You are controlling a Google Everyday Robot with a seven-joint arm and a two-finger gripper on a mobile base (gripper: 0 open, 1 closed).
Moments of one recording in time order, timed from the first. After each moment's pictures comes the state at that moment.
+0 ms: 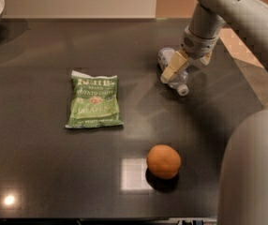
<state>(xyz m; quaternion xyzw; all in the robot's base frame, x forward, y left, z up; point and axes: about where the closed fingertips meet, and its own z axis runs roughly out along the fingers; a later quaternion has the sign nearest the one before) 0.660 -0.173 0.837 -0.29 0.95 0.04 0.08</state>
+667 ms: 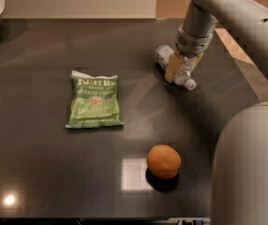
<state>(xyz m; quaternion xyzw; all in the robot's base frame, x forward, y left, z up) 0.663 -0.161 0.837 -0.30 0.95 0.04 0.07</state>
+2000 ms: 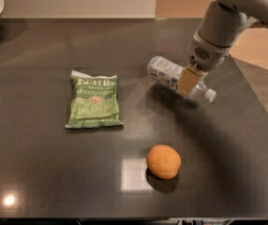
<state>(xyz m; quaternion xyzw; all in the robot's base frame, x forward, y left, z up) 0.549 -0.149 0.873 -0.42 0.90 0.07 0.08</state>
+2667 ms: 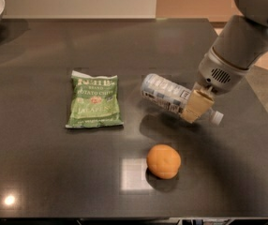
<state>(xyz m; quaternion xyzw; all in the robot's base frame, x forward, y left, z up) 0.465 -0.141 0.876 -0.50 0.85 0.13 0.09</state>
